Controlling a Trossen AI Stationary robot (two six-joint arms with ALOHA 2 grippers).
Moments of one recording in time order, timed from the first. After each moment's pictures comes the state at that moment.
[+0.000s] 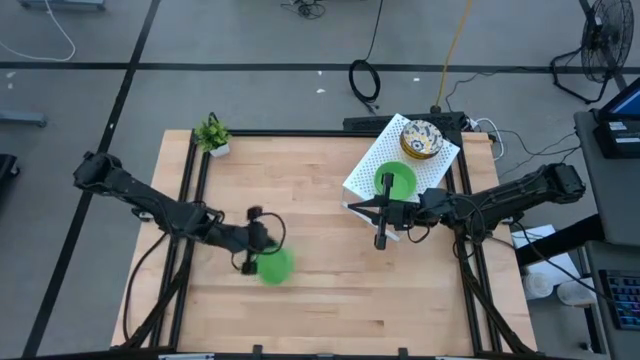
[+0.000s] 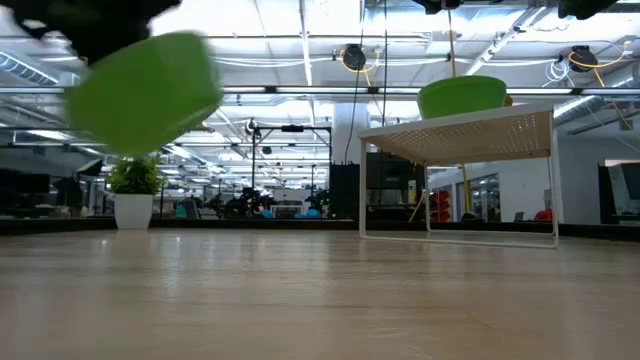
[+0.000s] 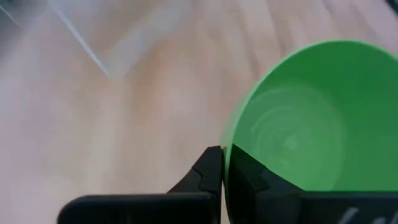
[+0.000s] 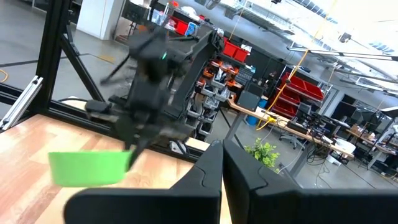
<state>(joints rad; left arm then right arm) -0.39 1.15 0.63 -0.19 -0.32 -0.17 0.19 1.17 0.65 0.62 0.26 -0.40</state>
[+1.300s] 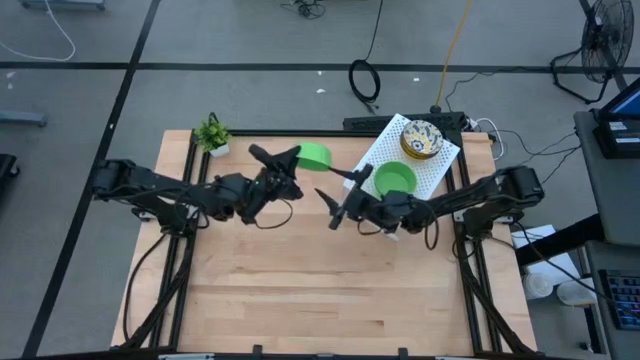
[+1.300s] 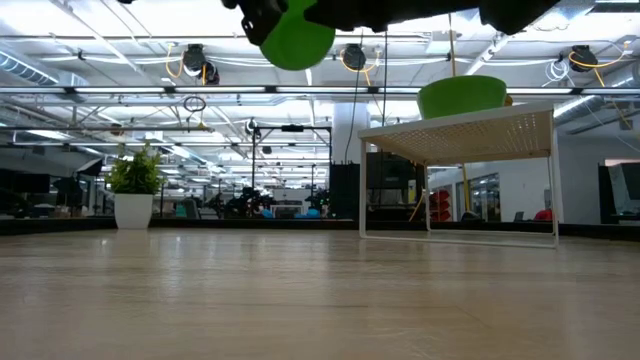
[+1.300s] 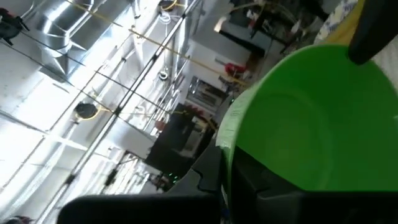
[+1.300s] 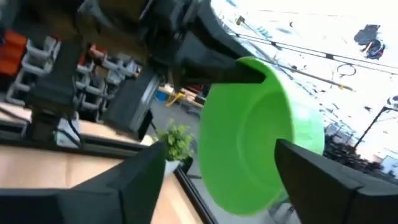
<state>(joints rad) -0.12 1.39 0.88 0.82 -0.95 1.31 0.13 1.58 0.88 0.92 0.66 -0.58</state>
